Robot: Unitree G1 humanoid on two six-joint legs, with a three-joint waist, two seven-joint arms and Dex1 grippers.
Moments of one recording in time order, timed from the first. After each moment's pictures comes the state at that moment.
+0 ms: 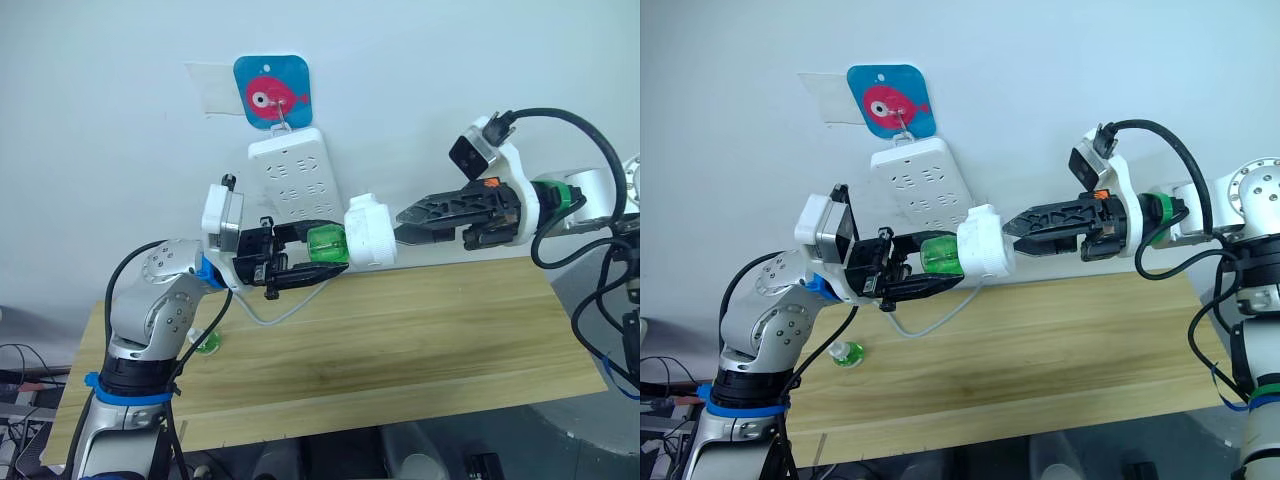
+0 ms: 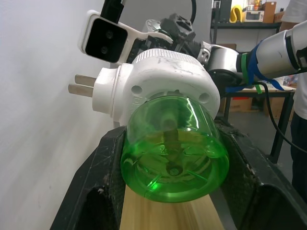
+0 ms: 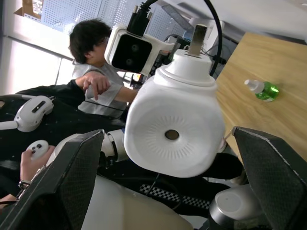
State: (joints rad) left arm -0.46 0.52 0.04 -0.23 -0.74 0.38 -1.22; right arm -1.08 -0.85 0.23 0.36 1.95 1.56 0.39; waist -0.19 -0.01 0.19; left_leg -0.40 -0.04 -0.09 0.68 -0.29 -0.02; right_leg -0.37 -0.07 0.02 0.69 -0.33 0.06
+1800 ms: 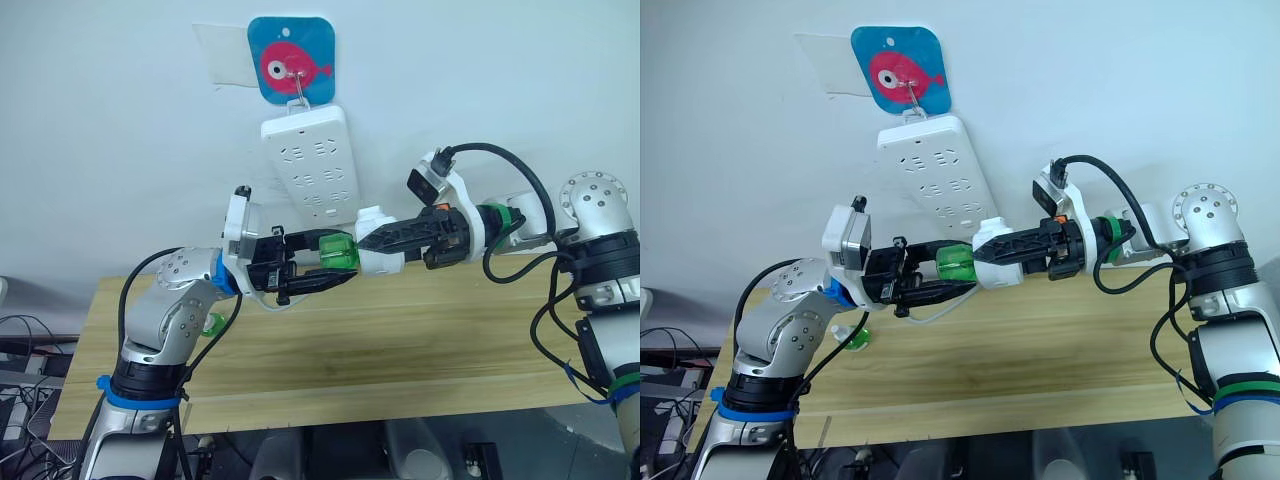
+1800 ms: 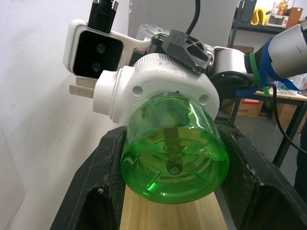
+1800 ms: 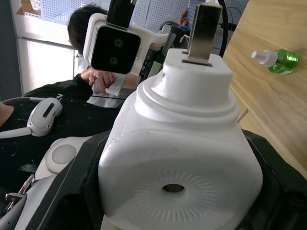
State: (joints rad) left arm -0.44 0.49 0.00 -0.22 -0.70 0.38 -1.19; right arm -1.05 -0.69 0.24 0.40 1.95 1.56 0.28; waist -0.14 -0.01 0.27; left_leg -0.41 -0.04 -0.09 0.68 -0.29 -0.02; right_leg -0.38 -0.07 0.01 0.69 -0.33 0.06
